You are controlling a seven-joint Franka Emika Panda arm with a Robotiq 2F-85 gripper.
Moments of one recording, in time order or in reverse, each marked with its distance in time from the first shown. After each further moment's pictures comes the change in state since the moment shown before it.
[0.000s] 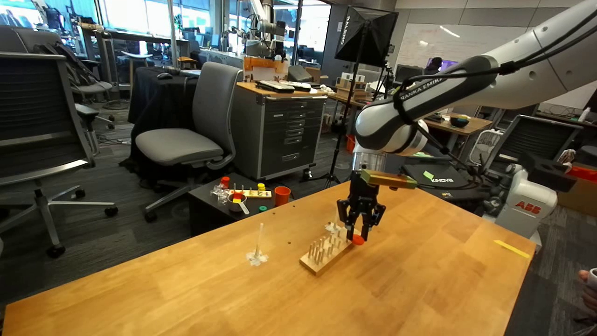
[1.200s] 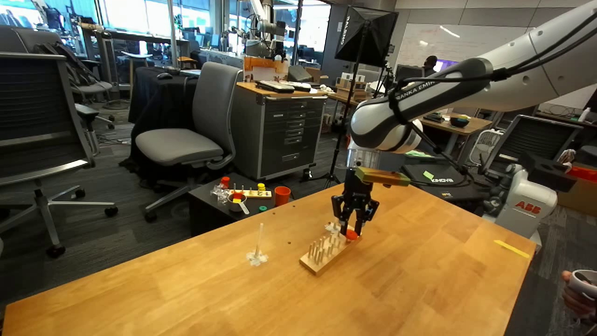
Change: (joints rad) arm 0.009 0.041 -0.001 0.085 -0.021 -0.001 0.000
